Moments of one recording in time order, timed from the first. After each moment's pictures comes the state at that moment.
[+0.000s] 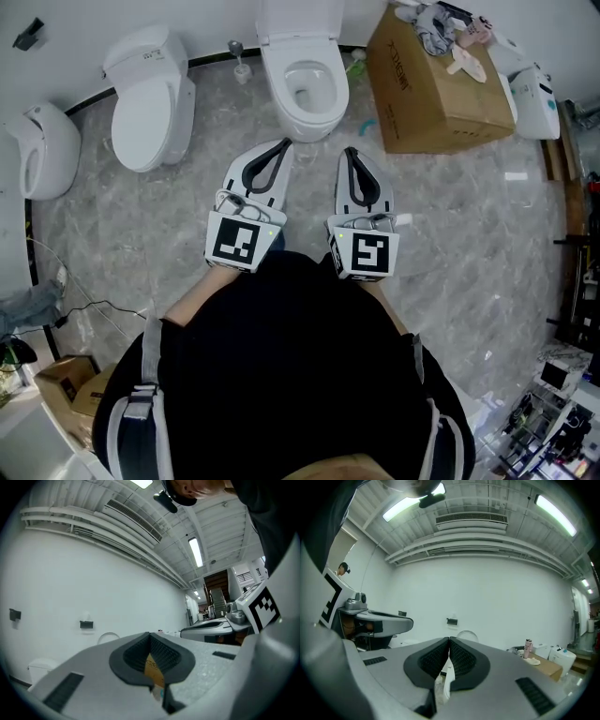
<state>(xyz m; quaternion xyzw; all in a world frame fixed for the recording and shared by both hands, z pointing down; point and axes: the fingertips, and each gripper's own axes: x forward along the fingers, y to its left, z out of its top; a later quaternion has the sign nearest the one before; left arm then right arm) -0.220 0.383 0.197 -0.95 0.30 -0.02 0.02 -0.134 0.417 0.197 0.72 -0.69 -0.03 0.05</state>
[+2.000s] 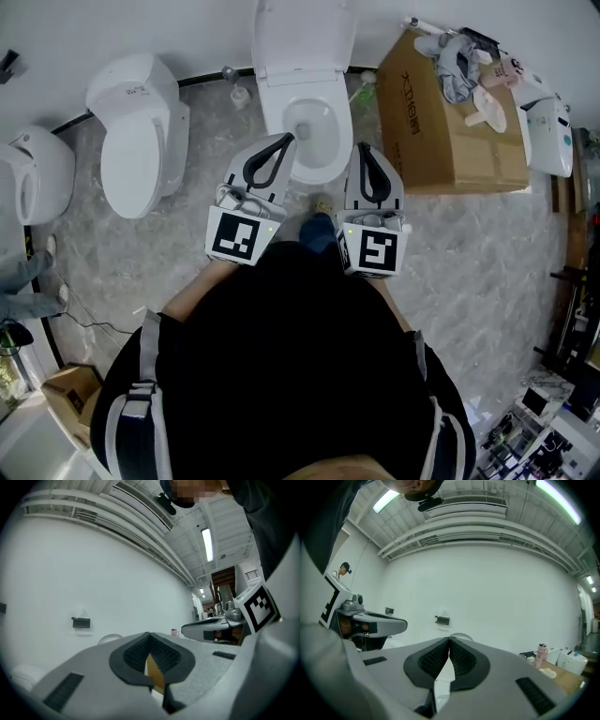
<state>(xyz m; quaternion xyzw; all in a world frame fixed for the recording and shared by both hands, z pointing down) -0.101 0.119 0.219 -0.95 0.31 -0.03 0.01 -0.002 0.153 0.215 0.71 -0.70 -0.03 0.05</state>
